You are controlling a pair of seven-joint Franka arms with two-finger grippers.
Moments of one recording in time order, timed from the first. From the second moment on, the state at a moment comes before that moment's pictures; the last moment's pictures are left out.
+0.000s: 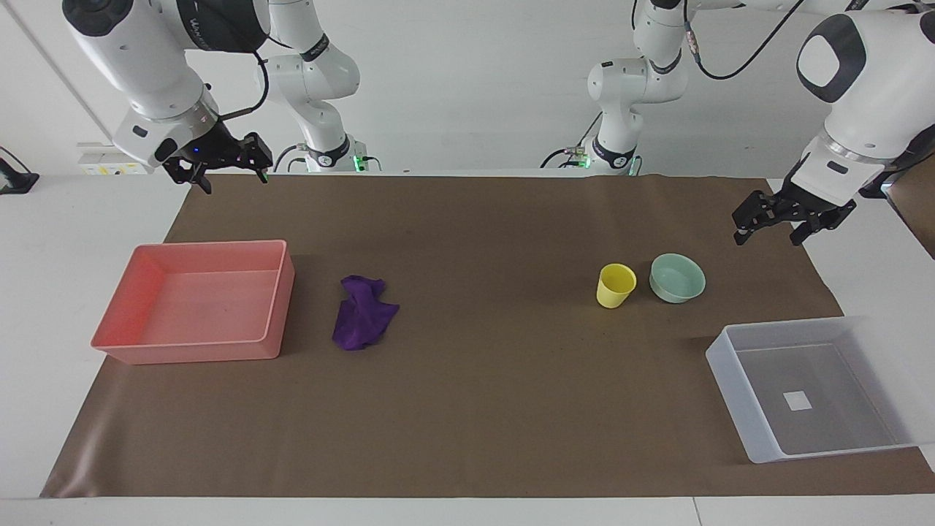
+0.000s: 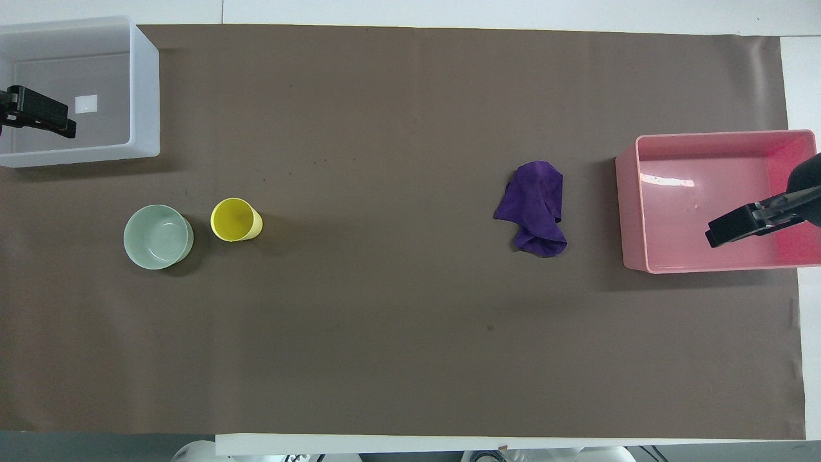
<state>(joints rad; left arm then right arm) -0.08 0.13 0.01 -1.45 0.00 1.60 0.06 0.10 -0.09 -0.11 -1.71 -0.03 1.41 -0.24</state>
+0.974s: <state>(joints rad) -0.02 -0.07 0.02 -2.23 0.00 2.16 -0.02 0.14 -0.07 -0.10 -1.78 0.03 1.62 -0.22</state>
